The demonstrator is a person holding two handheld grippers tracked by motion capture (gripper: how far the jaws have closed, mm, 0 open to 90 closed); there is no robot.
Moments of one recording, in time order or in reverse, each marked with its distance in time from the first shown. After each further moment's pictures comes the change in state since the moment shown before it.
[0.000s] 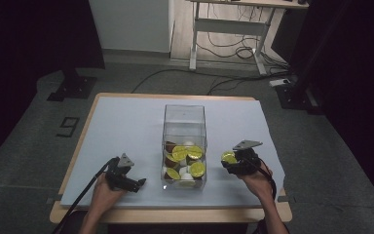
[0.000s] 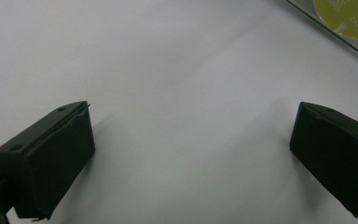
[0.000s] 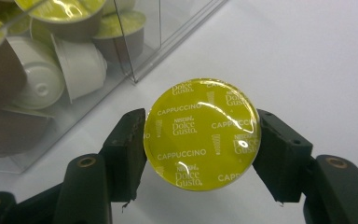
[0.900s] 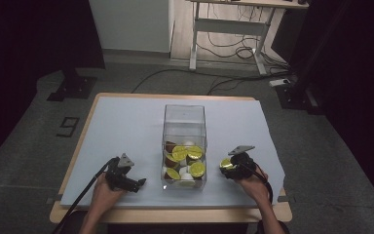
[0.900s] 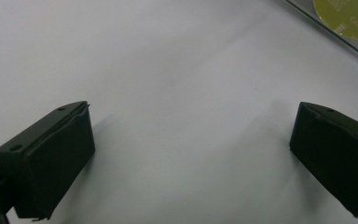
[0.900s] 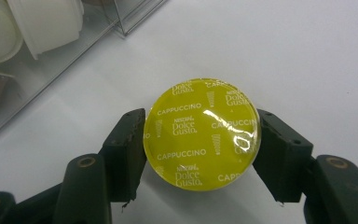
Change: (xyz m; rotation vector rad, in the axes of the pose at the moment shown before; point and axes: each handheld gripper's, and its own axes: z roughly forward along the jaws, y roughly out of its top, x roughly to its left) left arm 0.000 0.000 0.000 0.000 0.000 0.000; right arm 0.000 -0.019 0.029 0.106 0.006 0.004
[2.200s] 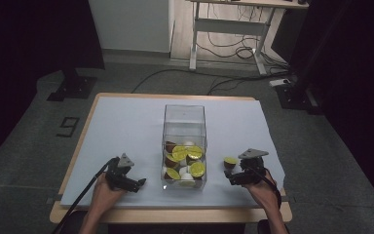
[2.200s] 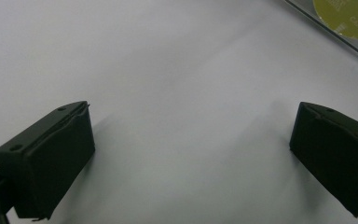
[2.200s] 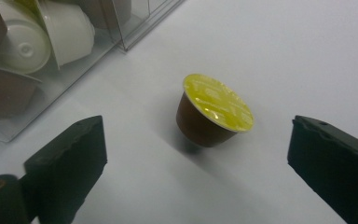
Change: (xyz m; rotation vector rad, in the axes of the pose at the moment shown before) left arm 0.000 0.000 0.000 0.000 0.000 0.000; right arm 0.001 -0.017 -0.035 -0.113 -0.040 0.045
